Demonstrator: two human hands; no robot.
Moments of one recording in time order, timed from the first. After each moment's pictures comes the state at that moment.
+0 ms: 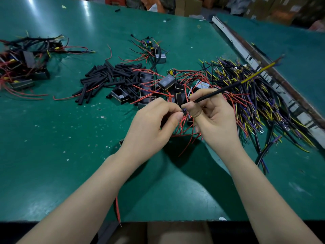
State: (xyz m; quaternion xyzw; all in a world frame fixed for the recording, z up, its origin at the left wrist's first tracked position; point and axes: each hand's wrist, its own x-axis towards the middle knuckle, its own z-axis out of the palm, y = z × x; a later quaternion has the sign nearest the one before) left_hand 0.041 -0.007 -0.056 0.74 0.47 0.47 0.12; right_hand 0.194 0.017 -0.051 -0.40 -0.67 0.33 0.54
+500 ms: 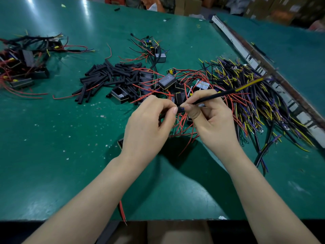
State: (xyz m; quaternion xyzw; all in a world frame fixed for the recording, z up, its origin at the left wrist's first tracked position) left_hand 0.046 -0.013 -0.058 0.68 0.53 0.51 0.07; right_hand 0.192 0.016 -0.053 -0.36 -0.70 0.29 0.54
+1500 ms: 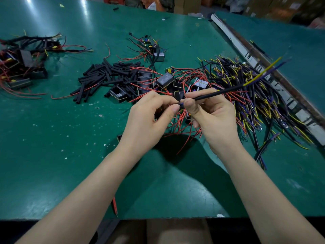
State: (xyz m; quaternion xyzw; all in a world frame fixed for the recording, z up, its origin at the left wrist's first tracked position) left_hand 0.042 -0.003 -0.052 0.69 0.48 0.52 0.17; right_hand 0.192 0.016 -0.047 -0.34 -0.58 0.44 0.59
